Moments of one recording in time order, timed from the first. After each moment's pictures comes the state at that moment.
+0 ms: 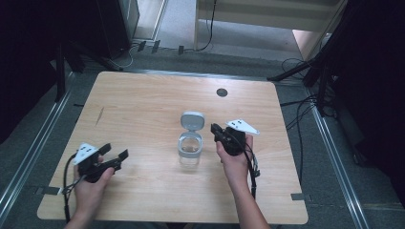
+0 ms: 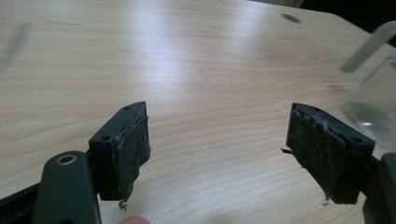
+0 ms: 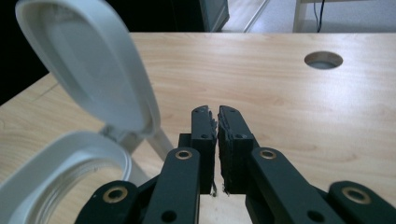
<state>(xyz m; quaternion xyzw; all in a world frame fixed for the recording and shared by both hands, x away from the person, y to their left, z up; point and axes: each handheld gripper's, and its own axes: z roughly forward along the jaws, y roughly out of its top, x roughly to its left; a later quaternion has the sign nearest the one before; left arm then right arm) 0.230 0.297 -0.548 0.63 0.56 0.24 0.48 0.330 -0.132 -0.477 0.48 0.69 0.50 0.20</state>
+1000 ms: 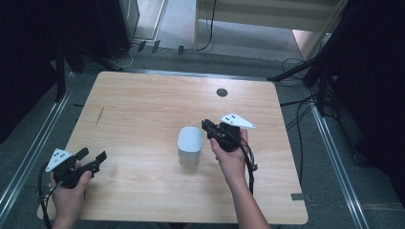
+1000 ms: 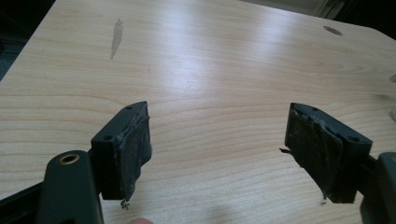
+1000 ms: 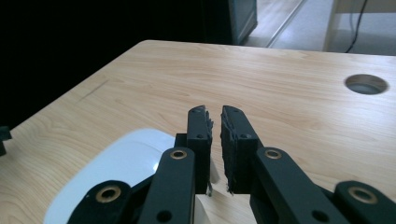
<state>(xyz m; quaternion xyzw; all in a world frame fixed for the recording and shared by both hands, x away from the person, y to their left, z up) 0.216 0.331 -0.552 0.60 0.59 0.26 0.48 0.325 -0.118 -0.456 0.44 0.71 0.53 0.17</state>
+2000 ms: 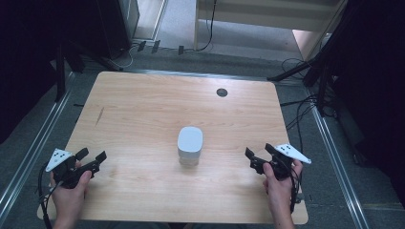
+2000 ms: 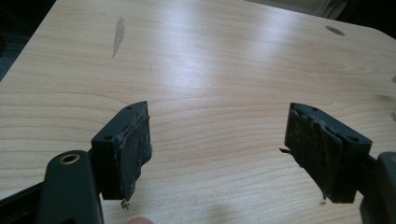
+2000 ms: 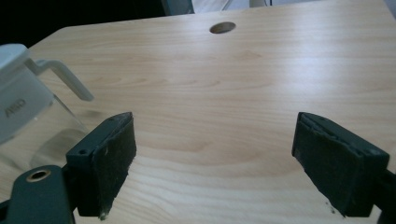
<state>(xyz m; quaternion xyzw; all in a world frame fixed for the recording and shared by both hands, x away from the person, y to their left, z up) 0.217 0.332 -0.553 0.60 0.59 0.26 0.48 0.273 -0.266 -0.503 0.52 0.66 0.49 0.22</state>
